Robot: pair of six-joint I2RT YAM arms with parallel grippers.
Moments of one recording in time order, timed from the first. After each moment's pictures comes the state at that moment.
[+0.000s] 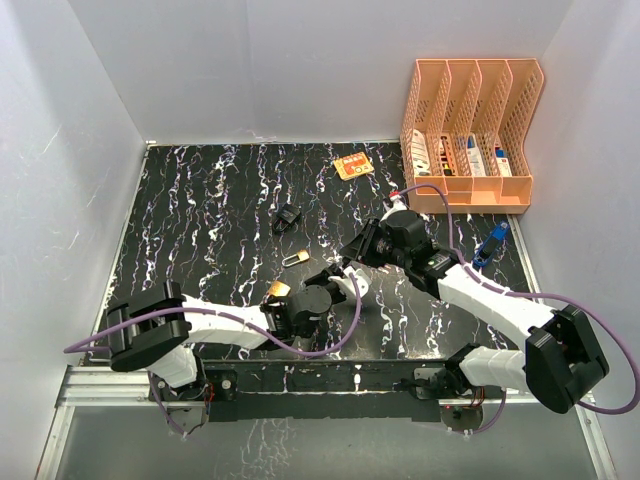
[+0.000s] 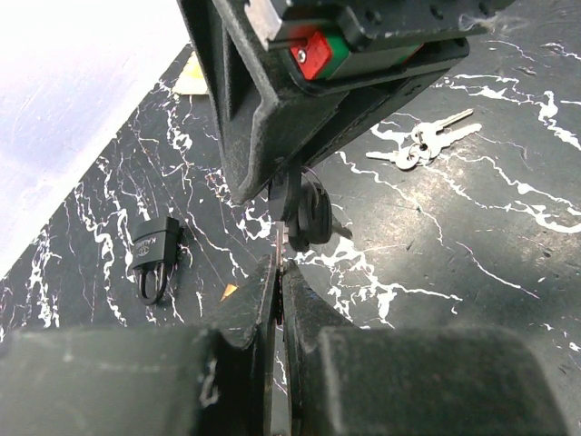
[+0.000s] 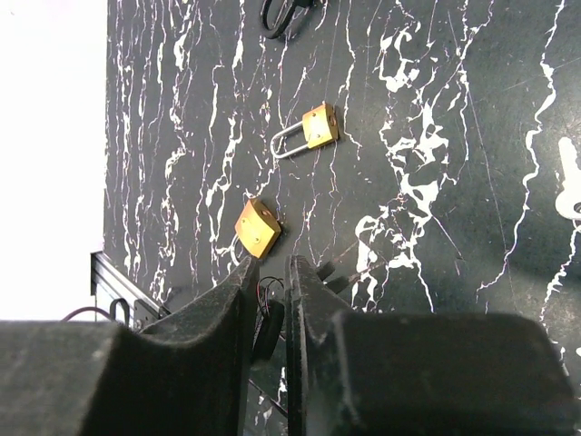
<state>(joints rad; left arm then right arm) -1.26 1.53 0.62 0.64 -0.70 0.42 0.58 1.21 0.72 -0.03 -0.17 0.84</state>
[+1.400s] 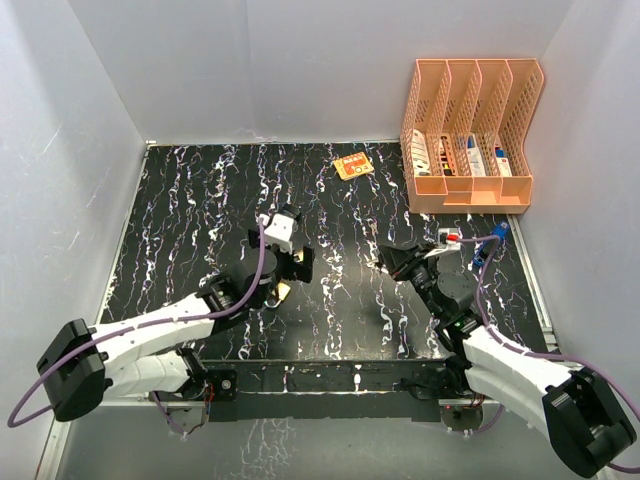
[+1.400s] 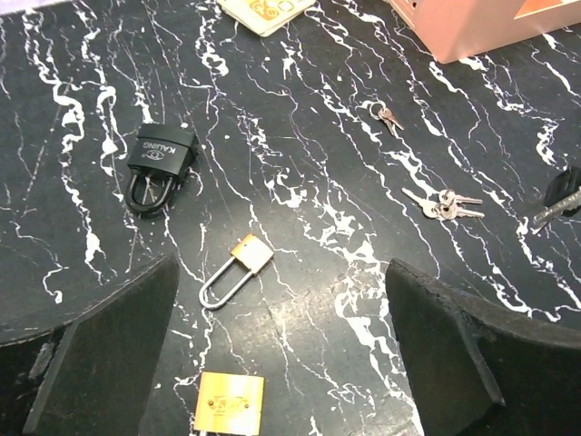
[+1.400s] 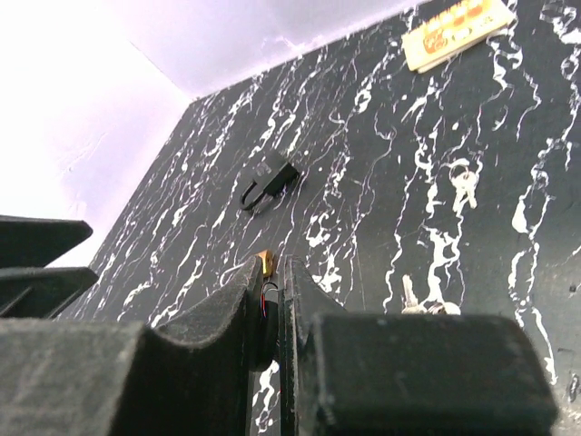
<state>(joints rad) -0.96 1.07 0.56 0.23 -0.51 -0.16 0.50 0.83 0.15 0.69 0.08 0.64</state>
